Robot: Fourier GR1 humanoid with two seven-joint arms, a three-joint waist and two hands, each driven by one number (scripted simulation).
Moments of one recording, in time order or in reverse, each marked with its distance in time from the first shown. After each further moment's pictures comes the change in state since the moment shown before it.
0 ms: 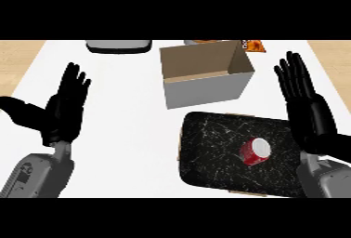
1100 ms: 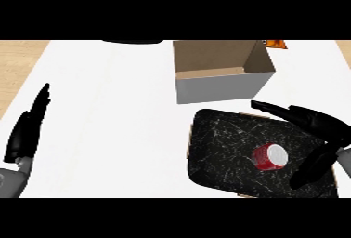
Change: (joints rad) left arm 0.101 0.299 -0.077 0.194 -0.296 -0.057 -0.046; right arm -0.125 -0.411 0.223 0.315 0.099 0.783 -0.587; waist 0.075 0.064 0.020
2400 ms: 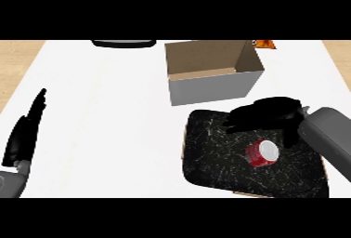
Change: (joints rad) left arm 0.020 -0.029 0.050 0.056 -0.053 -0.018 -0.015; right arm -0.395 0.024 0.470 0.388 0.778 -0.312 -0.295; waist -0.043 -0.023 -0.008
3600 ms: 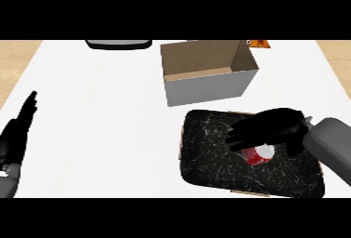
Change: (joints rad) left arm 0.036 -0.017 0.096 -0.005 -0.037 -0.068 -0.008; right arm 0.056 -0.057 0.046 -0.119 0.016 -0.028 -0.048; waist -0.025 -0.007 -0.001
